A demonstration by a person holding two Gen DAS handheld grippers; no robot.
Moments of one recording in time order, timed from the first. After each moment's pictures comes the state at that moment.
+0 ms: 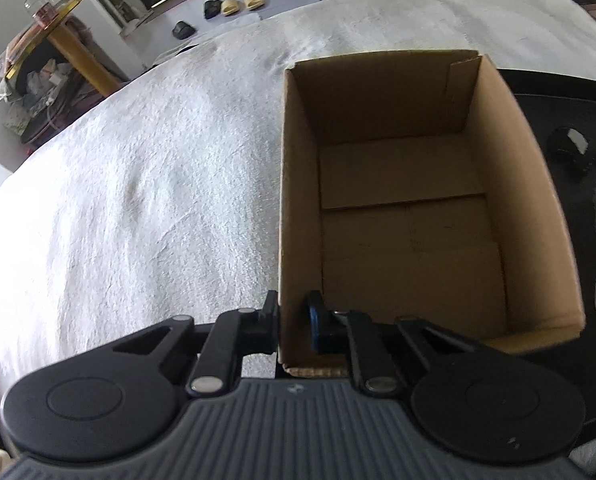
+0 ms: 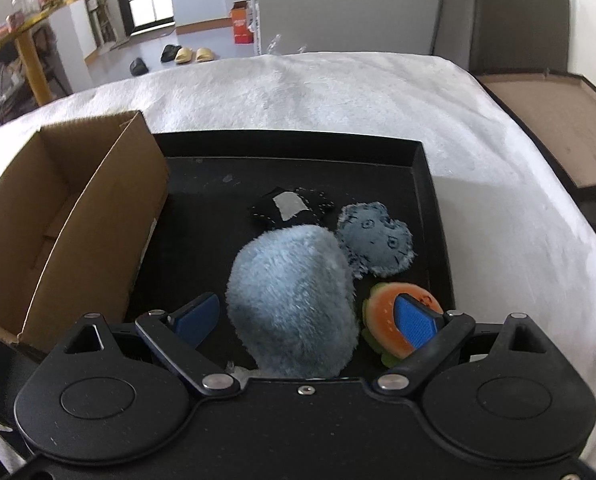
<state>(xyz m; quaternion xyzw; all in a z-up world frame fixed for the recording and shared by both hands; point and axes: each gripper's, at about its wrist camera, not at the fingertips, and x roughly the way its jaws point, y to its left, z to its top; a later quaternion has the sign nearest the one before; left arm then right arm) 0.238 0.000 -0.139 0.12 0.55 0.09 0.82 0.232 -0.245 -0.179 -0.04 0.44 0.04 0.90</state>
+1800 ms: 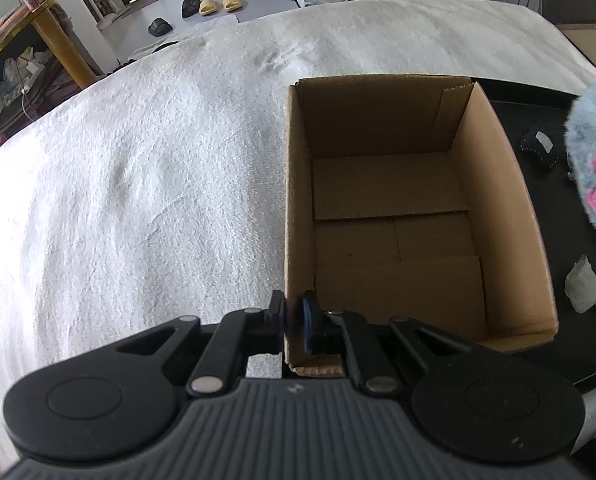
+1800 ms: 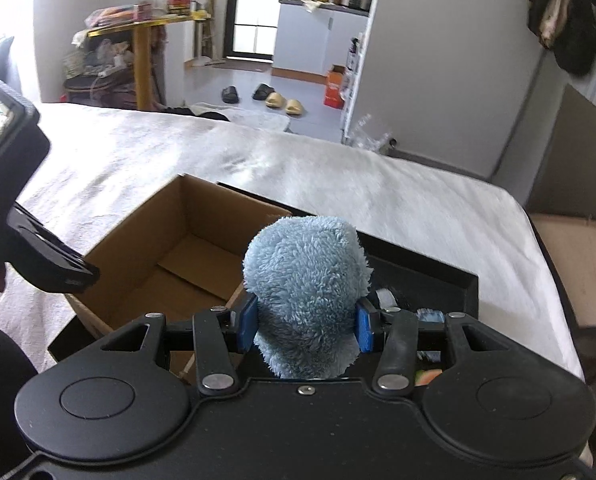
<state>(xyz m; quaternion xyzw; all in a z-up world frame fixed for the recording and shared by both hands) 0.220 0.029 -0.132 0.07 0.55 0.04 0.83 0.180 -0.169 -0.090 -0.15 0.34 0.15 0.92</state>
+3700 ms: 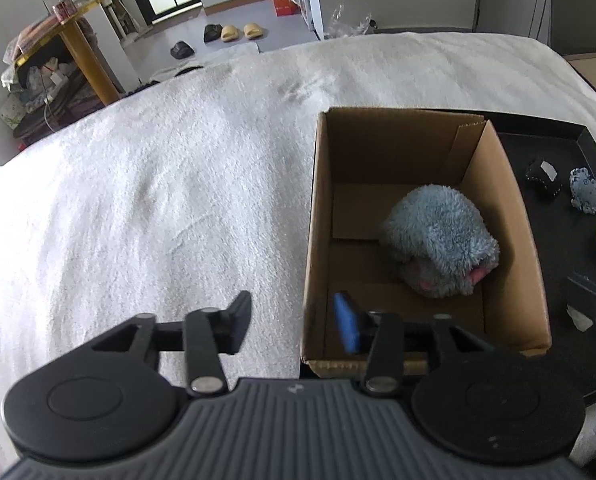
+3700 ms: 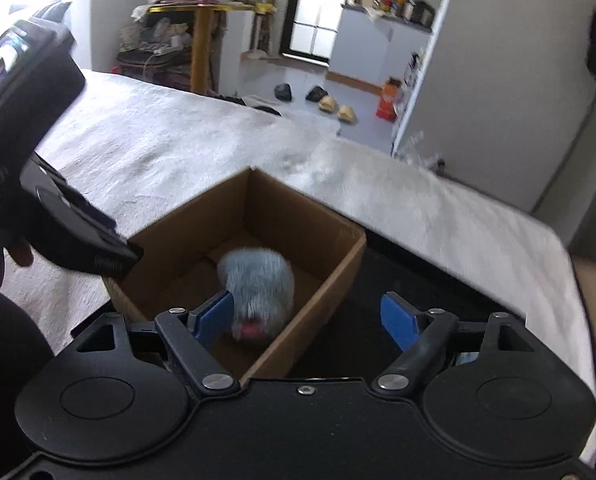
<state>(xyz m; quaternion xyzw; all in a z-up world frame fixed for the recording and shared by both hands) 0.202 0.034 -0.115 0.07 0.50 0.06 0.86 0.175 -0.133 -0.100 -0.19 0.34 0.21 0.90</state>
